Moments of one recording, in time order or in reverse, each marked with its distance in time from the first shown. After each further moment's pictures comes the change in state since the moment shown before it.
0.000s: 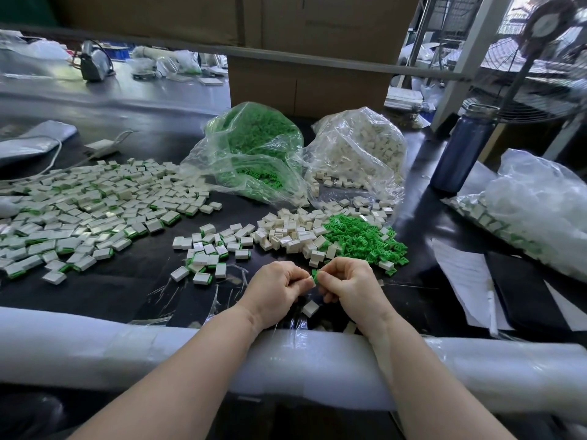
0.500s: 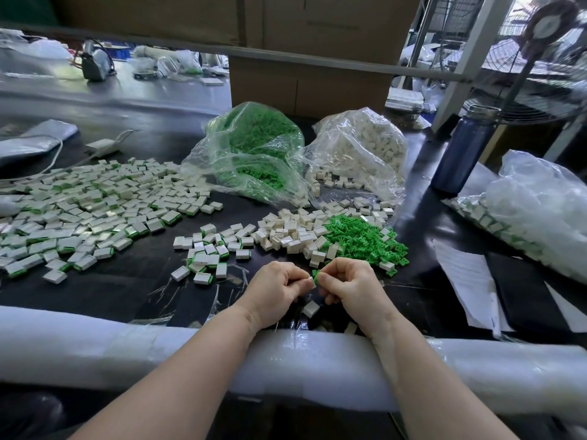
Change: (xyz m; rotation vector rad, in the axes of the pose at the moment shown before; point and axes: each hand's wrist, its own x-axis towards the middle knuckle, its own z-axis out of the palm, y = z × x) left_hand 0.000 0.001 -0.002 -0.042 0.004 0.008; right_hand -0.003 -0.003 -0.002 0.029 -0.039 -0.017
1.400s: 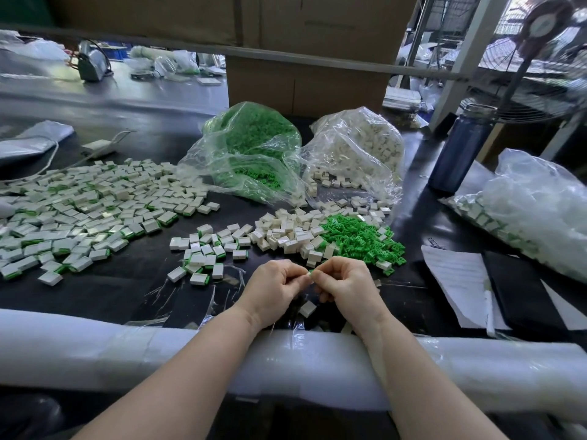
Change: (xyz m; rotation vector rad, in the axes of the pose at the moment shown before) left_hand -0.001 0.002 0.002 -0.028 0.031 -0.030; right_hand -0.001 -0.001 0.005 0.038 0.050 -0.022
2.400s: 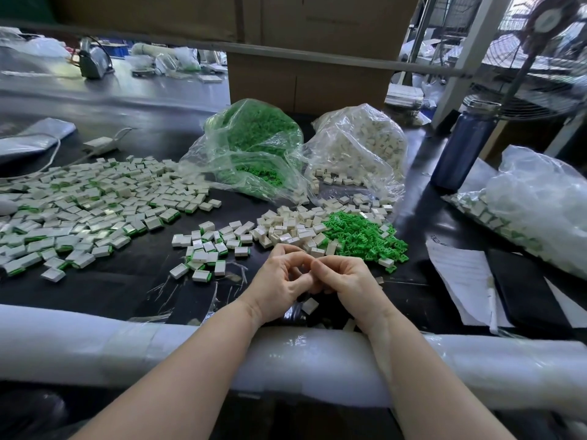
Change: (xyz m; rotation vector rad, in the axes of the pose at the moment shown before) left_hand -0.001 0.010 -0.001 -0.274 -0.049 -0.038; right_hand 0.001 0.001 -0.002 0.140 -0.153 -0.021
